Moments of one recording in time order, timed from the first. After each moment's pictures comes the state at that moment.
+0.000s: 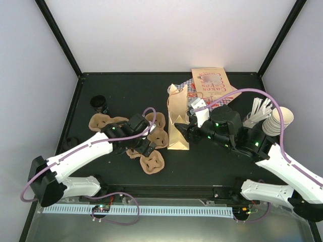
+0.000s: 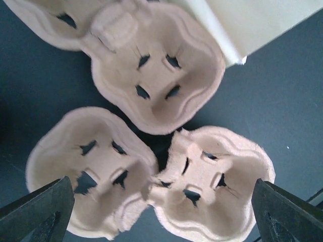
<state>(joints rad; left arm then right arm) -0.79 1.19 0.97 -0.87 -0.03 -0.19 0.98 0.98 1.24 -0.68 0.10 0.13</state>
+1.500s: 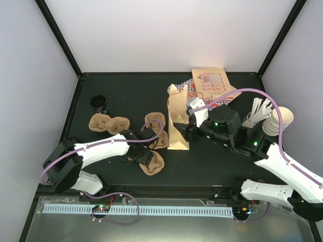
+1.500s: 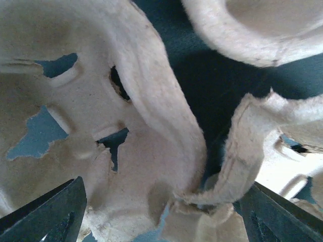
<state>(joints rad) -0.86 1.41 0.81 -0.84 -0.11 -0.51 0.98 0.98 1.24 -0.66 0.10 0.11</state>
